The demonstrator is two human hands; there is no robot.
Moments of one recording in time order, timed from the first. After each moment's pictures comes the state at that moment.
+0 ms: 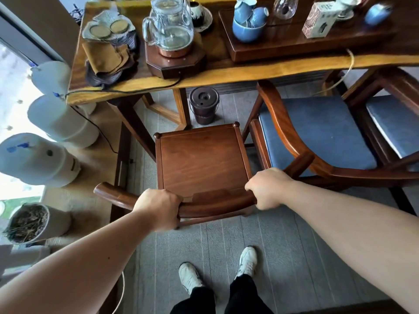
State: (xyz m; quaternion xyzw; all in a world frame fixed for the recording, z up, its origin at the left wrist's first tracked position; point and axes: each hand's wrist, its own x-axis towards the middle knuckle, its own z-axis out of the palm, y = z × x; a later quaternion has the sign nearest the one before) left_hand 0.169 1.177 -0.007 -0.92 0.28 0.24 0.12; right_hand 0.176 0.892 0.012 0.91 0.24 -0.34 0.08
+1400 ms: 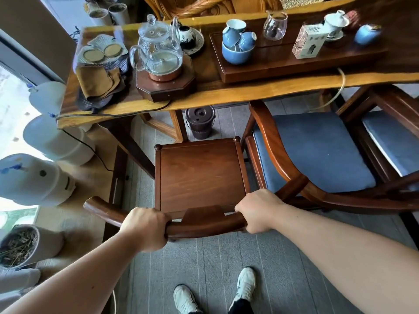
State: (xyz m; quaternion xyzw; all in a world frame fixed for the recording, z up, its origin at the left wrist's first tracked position) left_hand 0.199 1.159 -0.008 -0.93 0.25 0.25 0.12; right_hand 0.201 0.868 0.004 0.90 0.29 -0.32 0.06
